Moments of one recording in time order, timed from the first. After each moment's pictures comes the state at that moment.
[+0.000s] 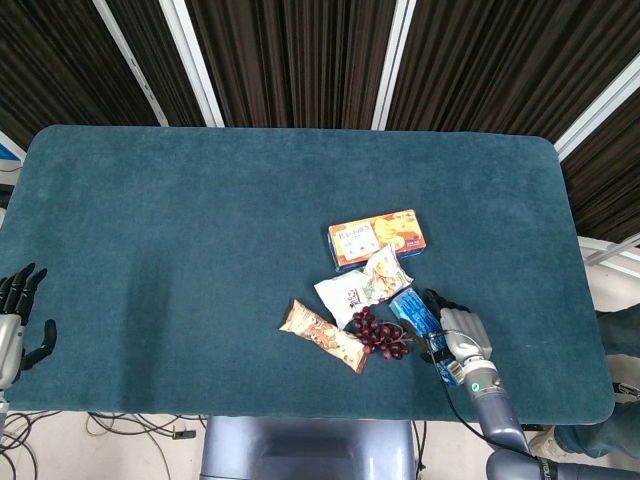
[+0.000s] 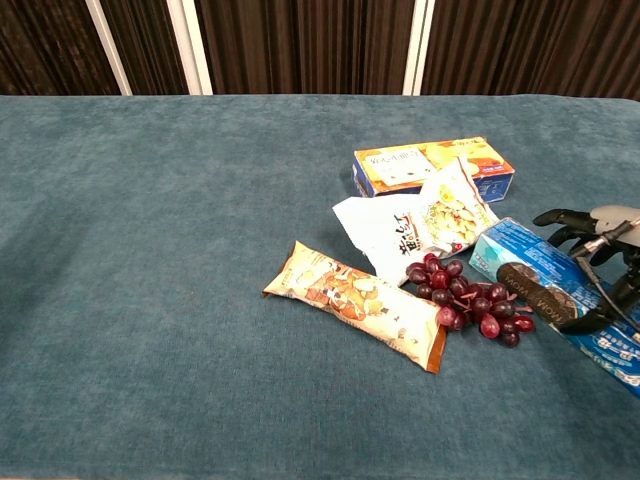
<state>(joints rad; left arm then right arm) -0.08 -1.13 -0.07 -1.66 1.44 1.49 0.01 0.51 -1.42 0.11 -1.82 -0.74 1.14 -0.44</state>
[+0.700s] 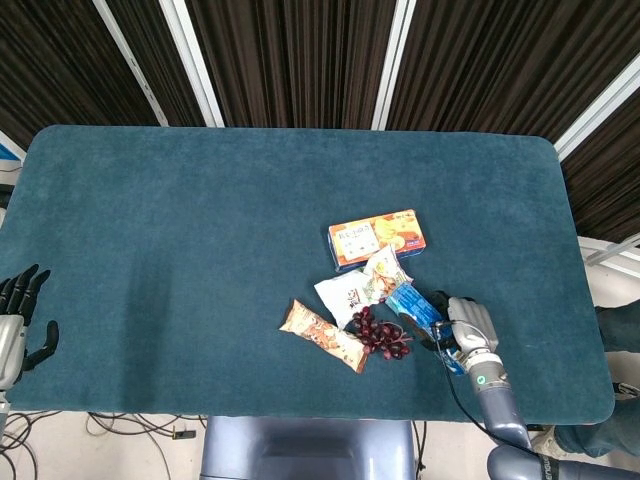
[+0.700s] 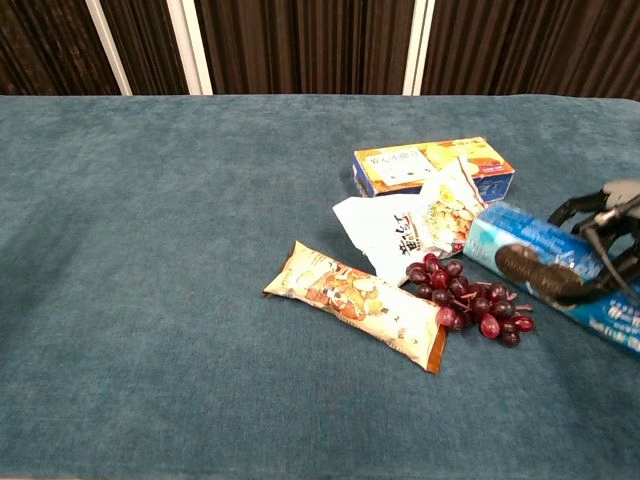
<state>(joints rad) -0.08 -1.13 -0.07 -1.66 1.44 1.48 0.00 0.48 -1.40 0.16 -1.81 -0.79 1.17 -0.35</state>
